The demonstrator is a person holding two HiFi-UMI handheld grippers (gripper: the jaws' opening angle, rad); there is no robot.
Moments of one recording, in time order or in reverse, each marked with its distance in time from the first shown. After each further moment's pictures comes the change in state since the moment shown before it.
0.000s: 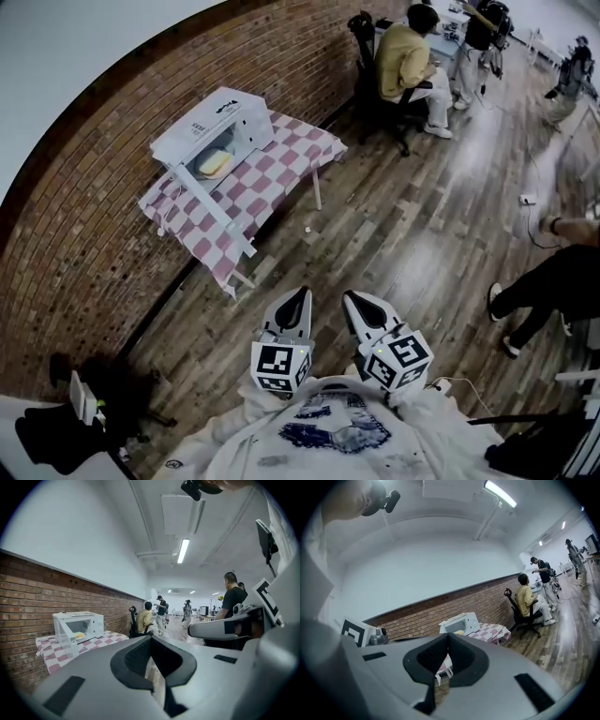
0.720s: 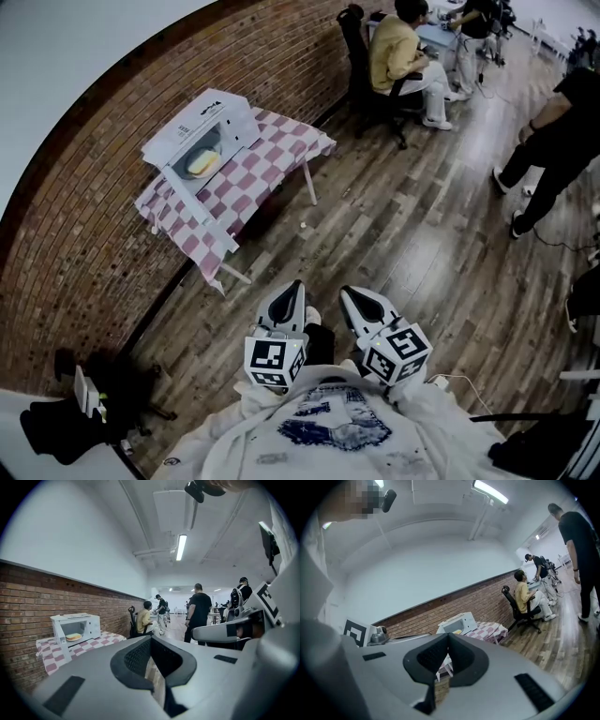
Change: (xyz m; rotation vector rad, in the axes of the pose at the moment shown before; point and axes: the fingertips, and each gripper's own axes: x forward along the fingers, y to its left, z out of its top) left arm 0.029 -0.067 0.000 0.032 0.007 0.038; right arm -0.054 -0.061 0.005 0.062 0.002 0.035
